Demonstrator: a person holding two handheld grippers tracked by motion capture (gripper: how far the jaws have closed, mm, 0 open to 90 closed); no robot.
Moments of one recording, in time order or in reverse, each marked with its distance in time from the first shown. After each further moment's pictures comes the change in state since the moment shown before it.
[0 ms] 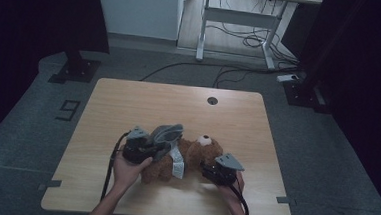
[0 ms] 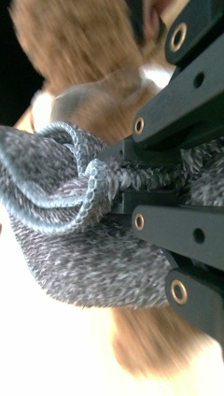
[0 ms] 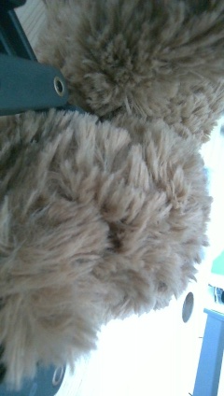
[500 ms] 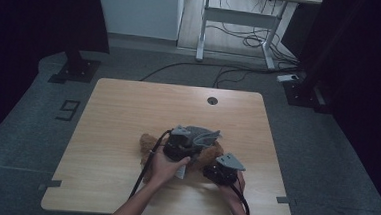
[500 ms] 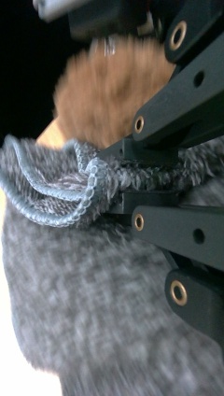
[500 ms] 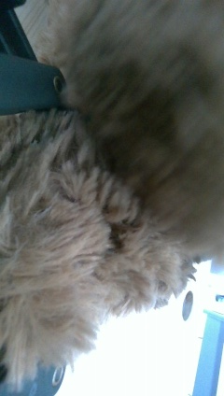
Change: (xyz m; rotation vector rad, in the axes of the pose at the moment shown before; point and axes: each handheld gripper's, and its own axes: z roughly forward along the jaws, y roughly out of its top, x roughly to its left) left arm -0.066 0.040 0.083 0.071 -0.174 0.034; right arm -0.002 0.000 0.001 -0.009 0.001 -0.010
